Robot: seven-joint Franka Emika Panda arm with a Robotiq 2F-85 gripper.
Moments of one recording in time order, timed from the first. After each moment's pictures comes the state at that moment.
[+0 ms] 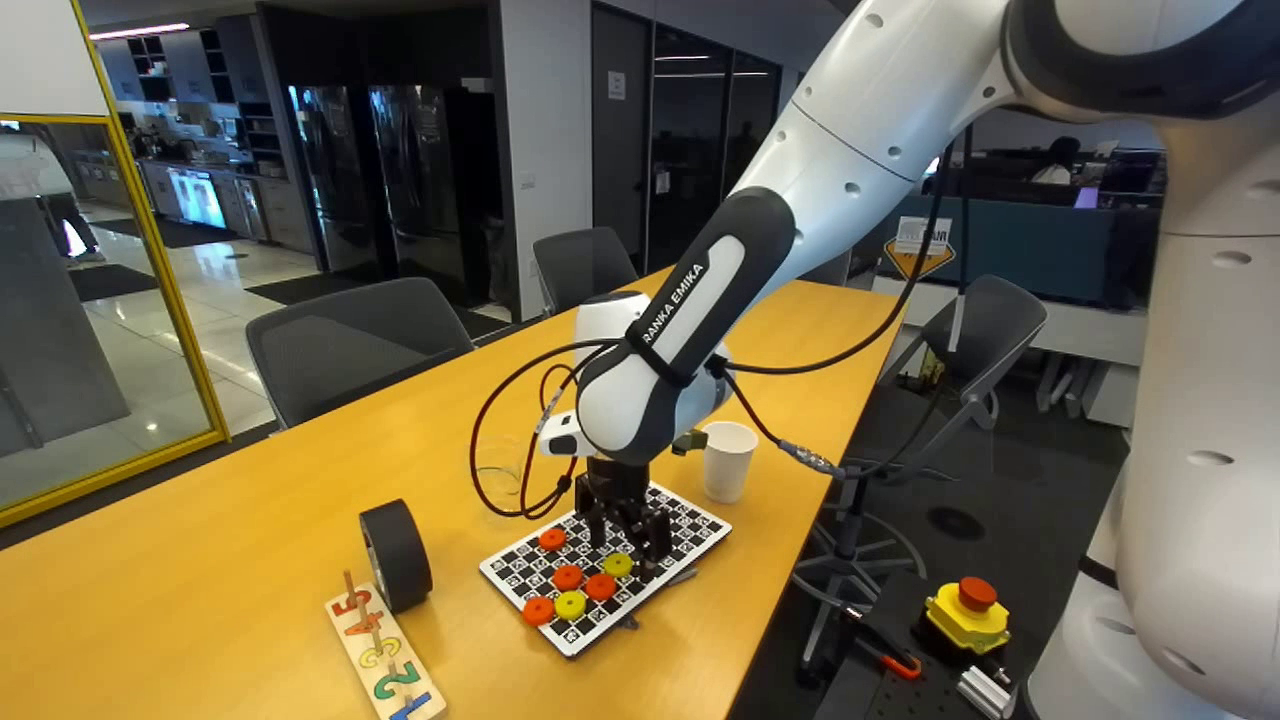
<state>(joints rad) 0.02 0.21 0.13 -2.42 0.03 2.54 -1.41</state>
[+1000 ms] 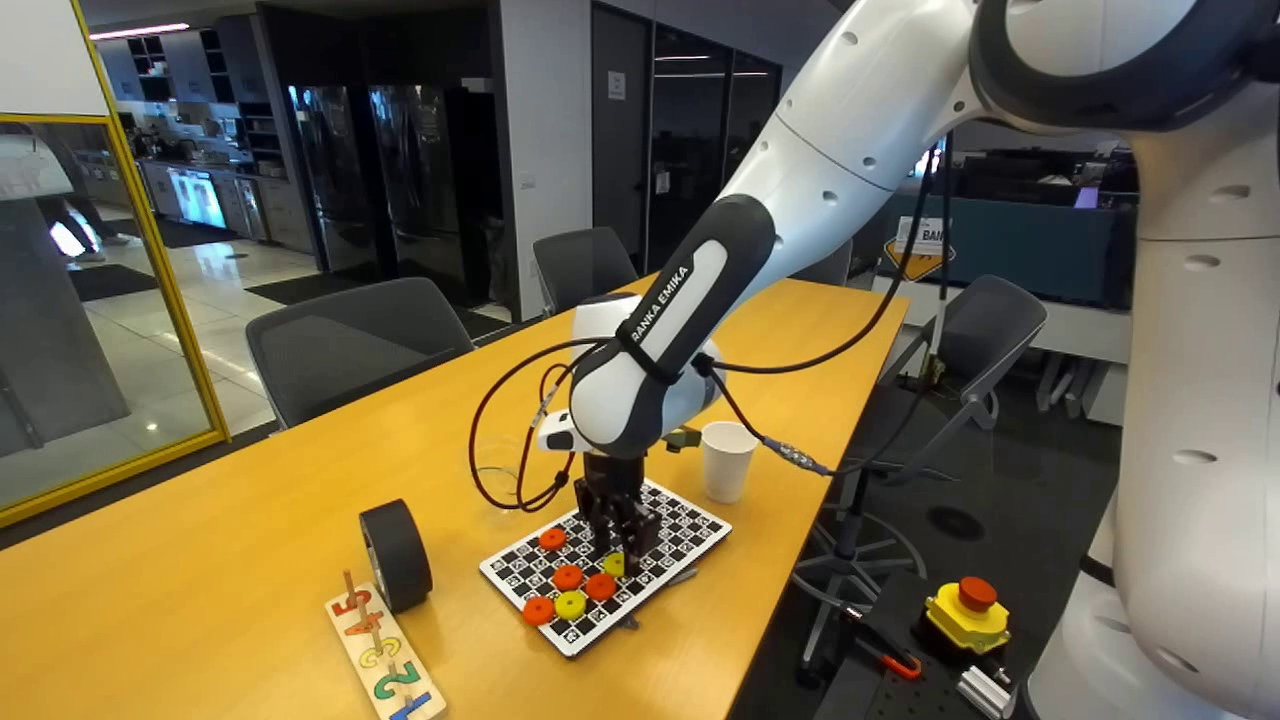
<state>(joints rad) -0.01 0.26 0.13 -2.37 0.03 2.53 -1.43</state>
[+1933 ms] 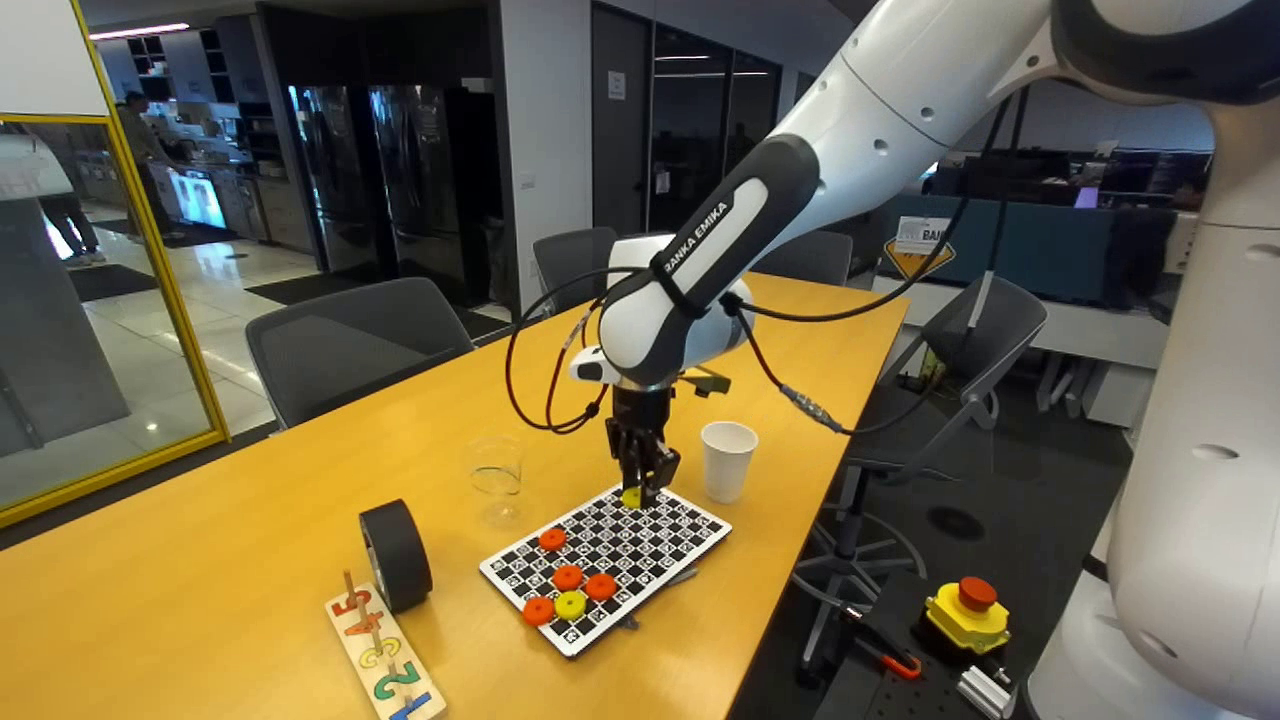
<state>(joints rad) -0.06 0.12 0.06 -2.36 0.03 2.45 -1.38</state>
